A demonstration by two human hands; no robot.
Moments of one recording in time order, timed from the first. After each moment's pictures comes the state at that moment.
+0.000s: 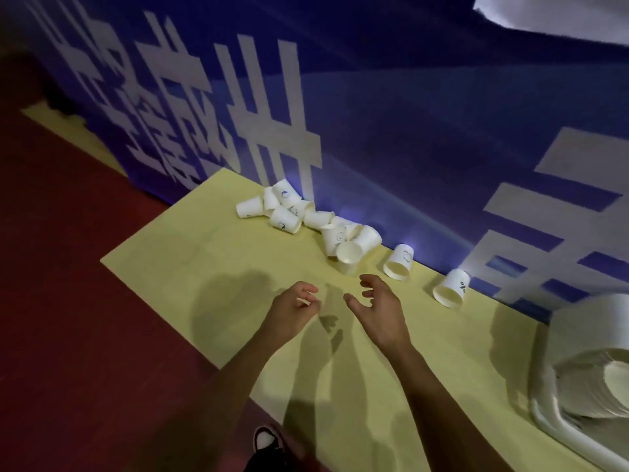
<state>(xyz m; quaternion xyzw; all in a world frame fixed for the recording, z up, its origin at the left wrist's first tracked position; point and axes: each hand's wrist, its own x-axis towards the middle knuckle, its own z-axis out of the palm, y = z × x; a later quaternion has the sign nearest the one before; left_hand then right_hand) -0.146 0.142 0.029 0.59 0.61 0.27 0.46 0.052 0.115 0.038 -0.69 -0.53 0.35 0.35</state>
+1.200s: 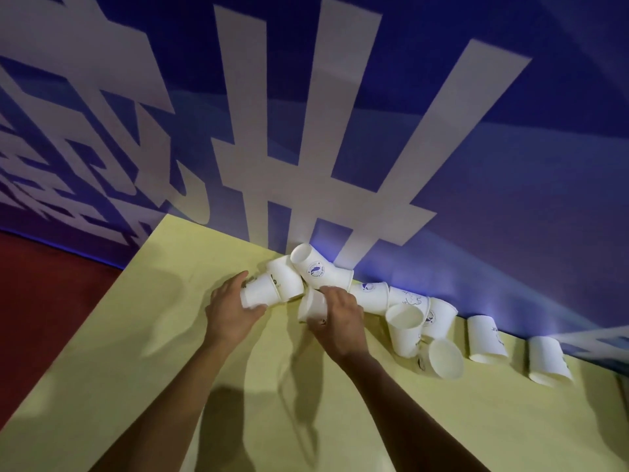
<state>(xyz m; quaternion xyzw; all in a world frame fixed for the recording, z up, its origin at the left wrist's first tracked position) -0.354 0.560 -0.109 0.67 0.63 0.17 0.36 -0.154 0.456 -0.072 -0.80 -0.55 0.18 0.14</state>
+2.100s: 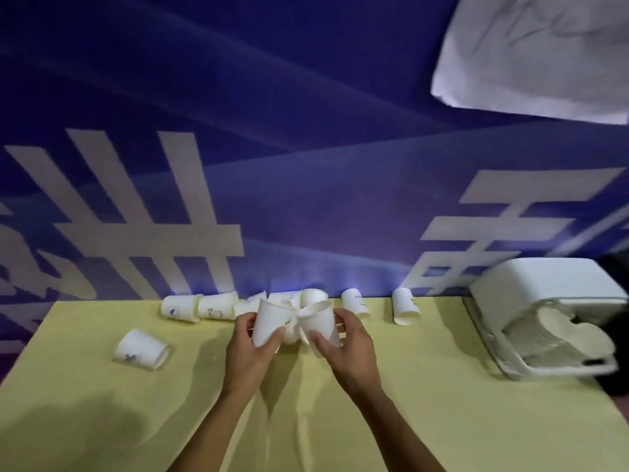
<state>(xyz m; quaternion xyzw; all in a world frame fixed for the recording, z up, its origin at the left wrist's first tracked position) -0.175 0.360 0.023 0.64 0.49 0.27 0.53 -0.033 0.233 0.048 -0.81 -0.31 0.18 0.47</state>
